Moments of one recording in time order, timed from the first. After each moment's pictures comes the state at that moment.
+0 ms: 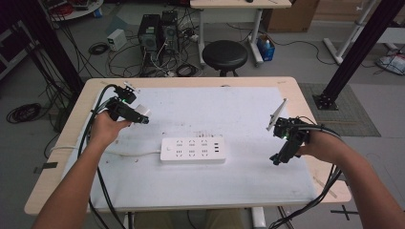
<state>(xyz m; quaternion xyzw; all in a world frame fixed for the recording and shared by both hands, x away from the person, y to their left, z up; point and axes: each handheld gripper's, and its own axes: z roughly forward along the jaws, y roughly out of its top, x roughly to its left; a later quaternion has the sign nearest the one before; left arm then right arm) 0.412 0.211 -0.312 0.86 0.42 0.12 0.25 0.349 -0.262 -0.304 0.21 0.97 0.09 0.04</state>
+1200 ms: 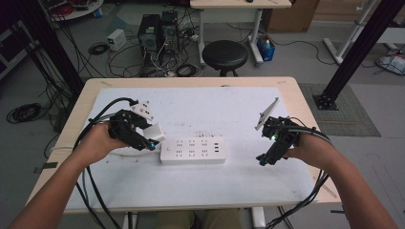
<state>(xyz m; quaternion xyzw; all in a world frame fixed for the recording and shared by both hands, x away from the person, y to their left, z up) 0.340 0.170 -0.280 0.94 0.18 0.09 0.26 0.333 -0.227 -0.287 0.21 0.97 0.14 0.06</state>
